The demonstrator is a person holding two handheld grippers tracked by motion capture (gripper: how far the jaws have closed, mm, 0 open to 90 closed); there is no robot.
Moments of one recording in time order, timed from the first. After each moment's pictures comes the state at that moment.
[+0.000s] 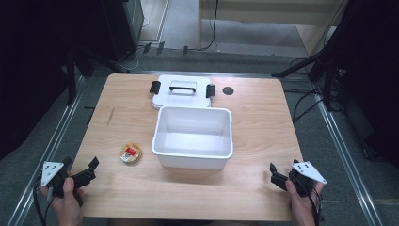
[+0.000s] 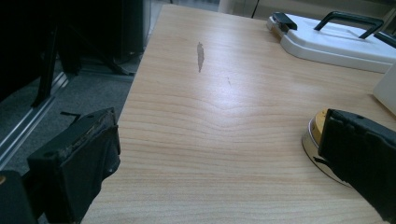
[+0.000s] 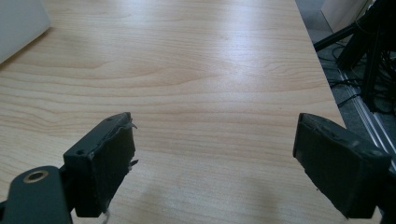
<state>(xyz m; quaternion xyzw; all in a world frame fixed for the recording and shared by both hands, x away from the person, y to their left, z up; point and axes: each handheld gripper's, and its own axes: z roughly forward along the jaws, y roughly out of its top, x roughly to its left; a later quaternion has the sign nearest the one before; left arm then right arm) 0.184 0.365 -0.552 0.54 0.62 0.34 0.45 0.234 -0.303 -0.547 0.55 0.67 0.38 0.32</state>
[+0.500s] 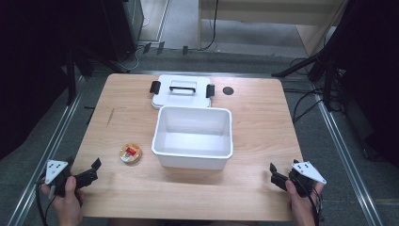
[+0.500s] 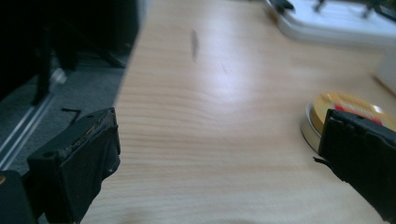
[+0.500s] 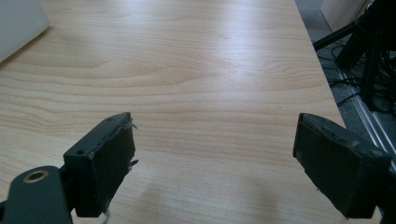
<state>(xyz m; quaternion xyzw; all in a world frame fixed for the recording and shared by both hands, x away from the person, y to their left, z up) 0.189 0.357 -0.551 0.60 0.60 0.33 0.42 0.234 -0.302 -0.547 0.56 0.67 0.38 0.32</state>
